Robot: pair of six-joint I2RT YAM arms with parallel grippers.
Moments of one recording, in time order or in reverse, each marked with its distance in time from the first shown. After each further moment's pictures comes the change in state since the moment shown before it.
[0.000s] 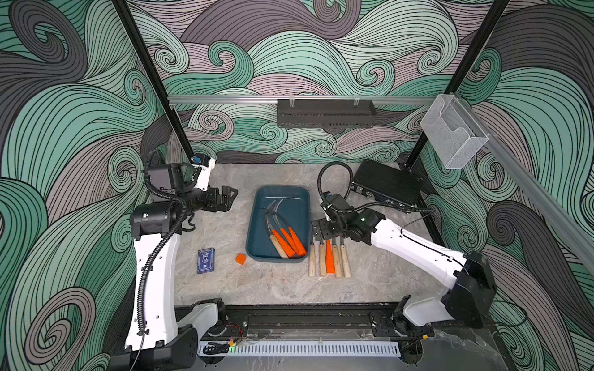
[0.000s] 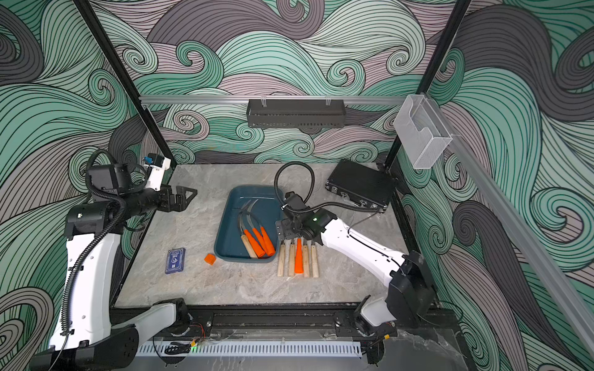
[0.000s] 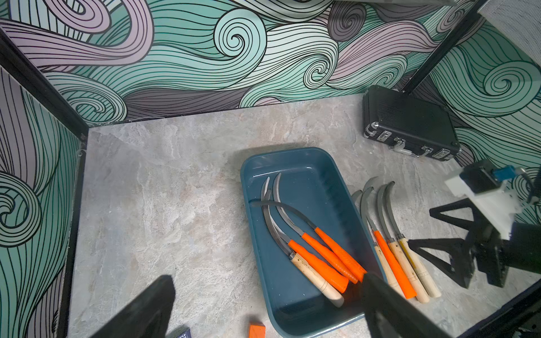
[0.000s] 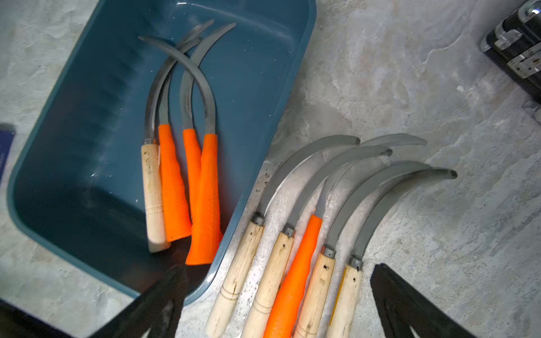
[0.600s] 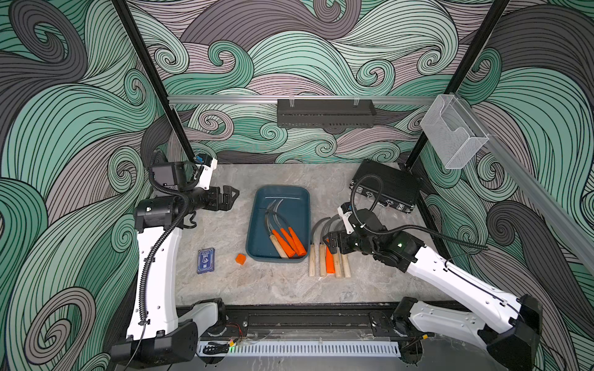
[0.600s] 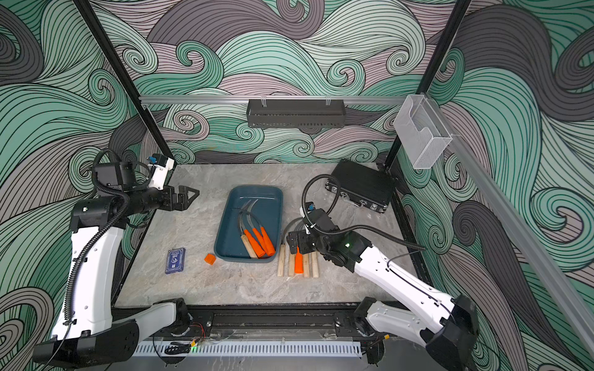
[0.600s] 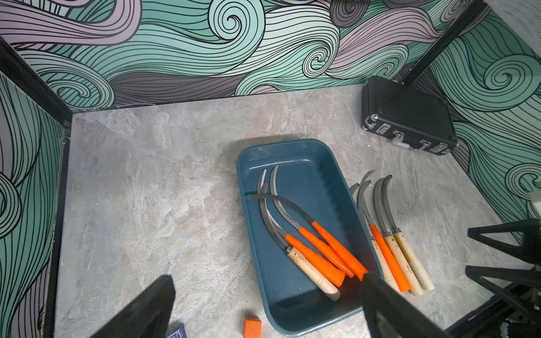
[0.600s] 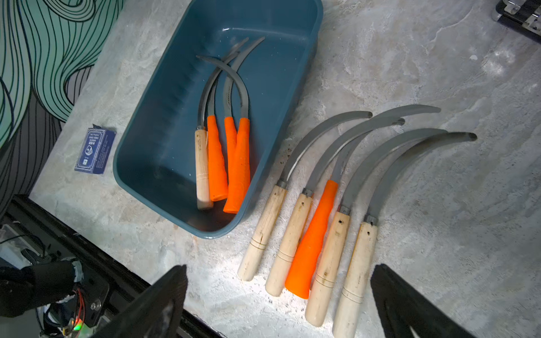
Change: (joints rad) left arm 0.000 0.036 -0.002 -0.015 0.015 0.000; right arm 0.000 -0.356 -0.227 0.015 -0.085 0.078
